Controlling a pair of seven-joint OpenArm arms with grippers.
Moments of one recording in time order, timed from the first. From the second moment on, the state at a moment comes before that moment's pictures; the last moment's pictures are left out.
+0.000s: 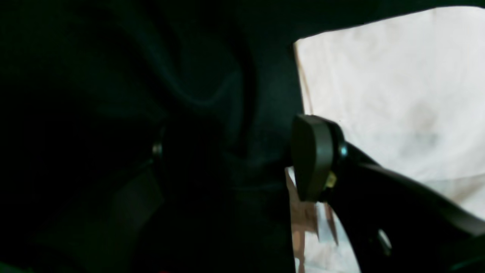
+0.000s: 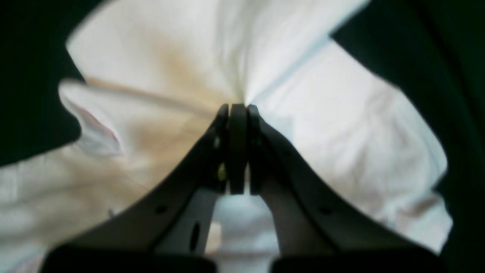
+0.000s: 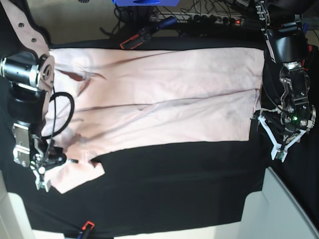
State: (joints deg) left arm -7.8 -19.3 -16.7 74.9 5.9 -26.9 48.6; right arm 31.4 8.1 16.4 37.6 -3.1 11.4 -37.9
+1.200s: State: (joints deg) left arm -7.8 -18.3 -16.6 74.8 5.4 -26.9 48.4; right arm -5.5 -3.7 25.7 98.7 -3.0 11.4 -70.9
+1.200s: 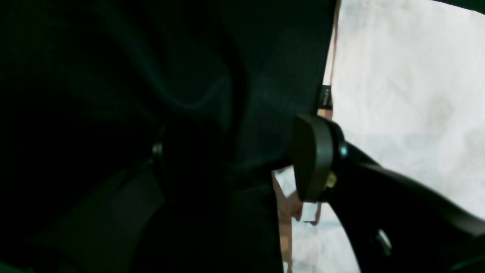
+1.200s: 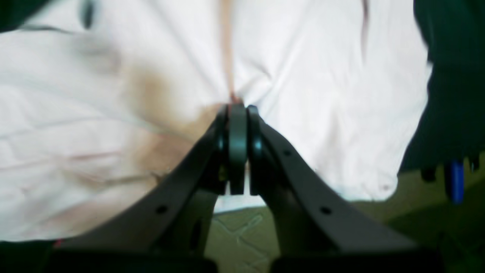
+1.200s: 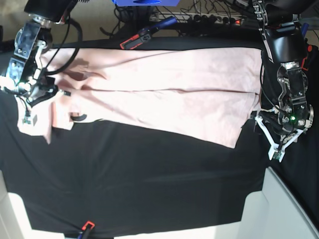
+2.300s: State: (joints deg) left arm -9.1 -14.1 -17.2 75.1 -9.0 -26.8 48.2; right arm -8.8 -4.9 31.9 93.8 -2.8 11.7 -67.8
